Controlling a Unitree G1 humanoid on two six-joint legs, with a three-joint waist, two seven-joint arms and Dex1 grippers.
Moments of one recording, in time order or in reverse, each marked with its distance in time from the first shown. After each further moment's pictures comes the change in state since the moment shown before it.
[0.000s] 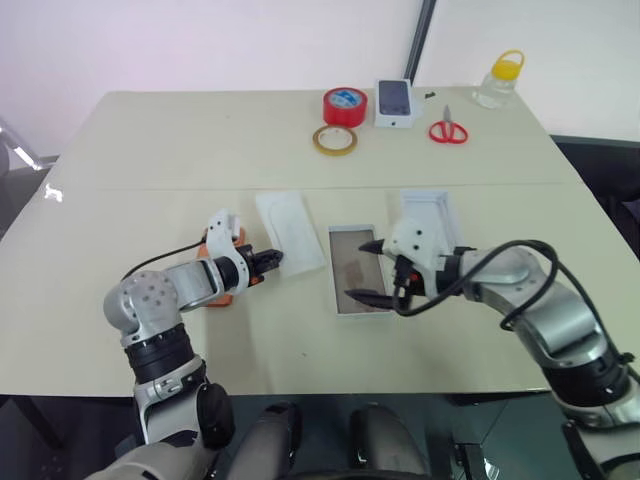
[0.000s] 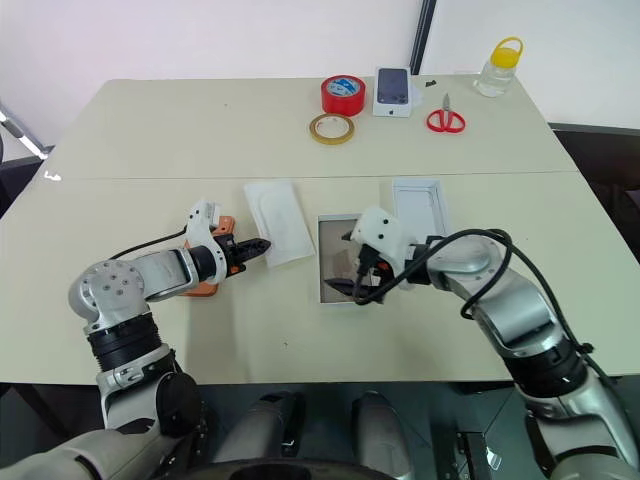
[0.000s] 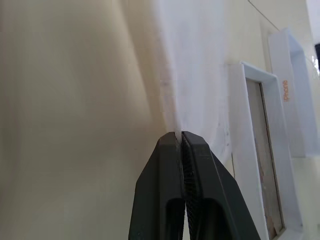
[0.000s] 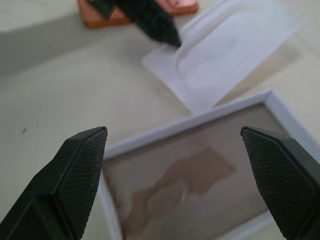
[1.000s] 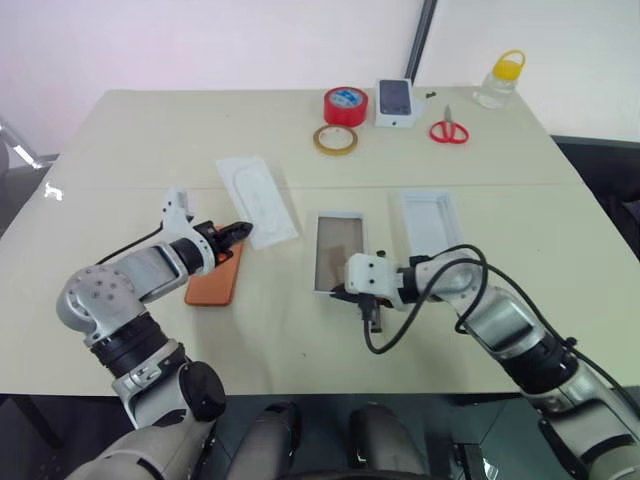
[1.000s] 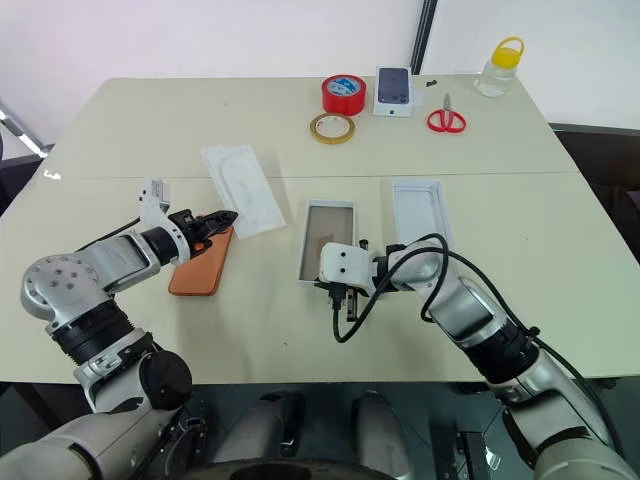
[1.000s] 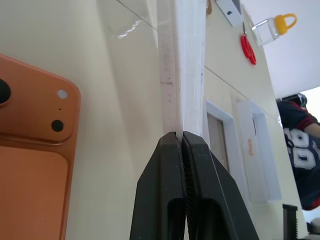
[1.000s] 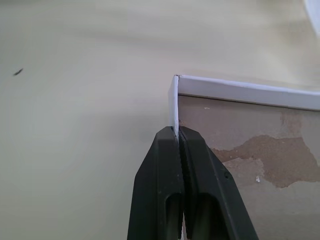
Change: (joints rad) left arm -0.098 0.057 0.223 0.000 -0.058 0.045 -0.014; right arm -0.153 0.188 0.294 0.304 -0.356 -0.349 0.070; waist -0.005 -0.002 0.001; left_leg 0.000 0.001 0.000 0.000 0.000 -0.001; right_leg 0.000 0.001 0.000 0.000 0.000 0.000
